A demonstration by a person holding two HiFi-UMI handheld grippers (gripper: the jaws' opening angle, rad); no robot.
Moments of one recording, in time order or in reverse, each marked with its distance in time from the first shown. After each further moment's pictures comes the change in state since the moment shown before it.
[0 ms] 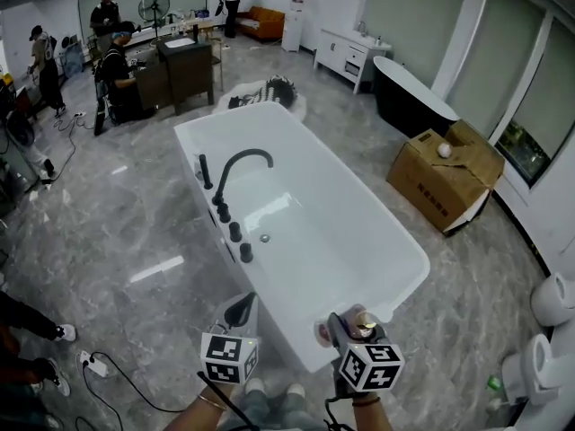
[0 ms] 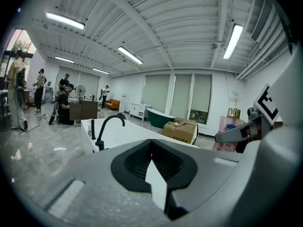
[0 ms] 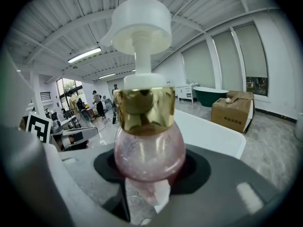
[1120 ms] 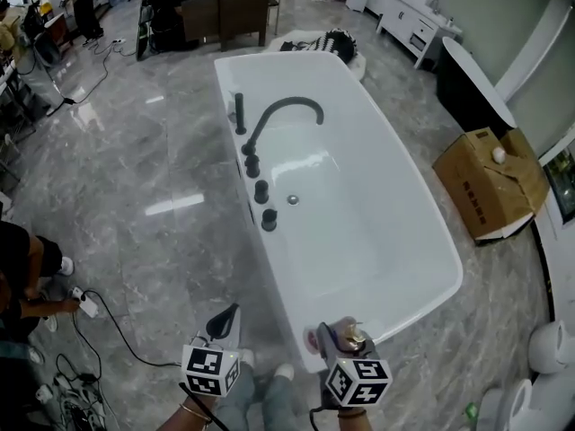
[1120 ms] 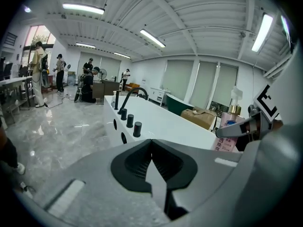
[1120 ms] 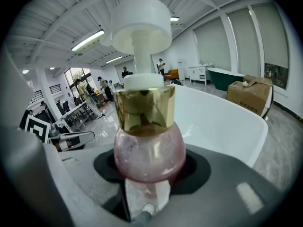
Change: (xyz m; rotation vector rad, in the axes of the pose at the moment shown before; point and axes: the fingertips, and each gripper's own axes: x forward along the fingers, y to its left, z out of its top) left arm -0.008 0.062 -0.137 -0.164 0.186 0.215; right arm 0.095 0.012 -0.092 -0.048 0.227 0.135
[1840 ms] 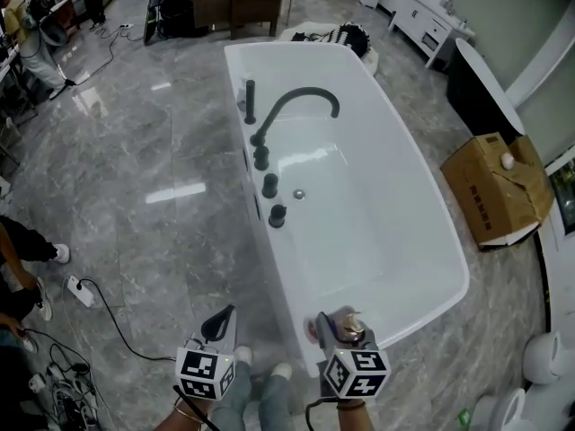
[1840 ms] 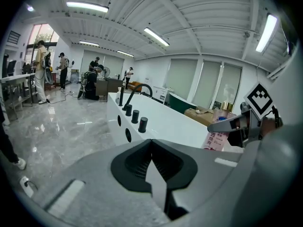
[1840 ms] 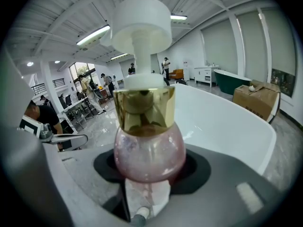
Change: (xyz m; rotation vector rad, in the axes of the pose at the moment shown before) left arm 0.005 0.026 -0.020 -0.031 0.017 0.026; right arm 0.048 0.009 0.008 -0.073 0.013 0.017
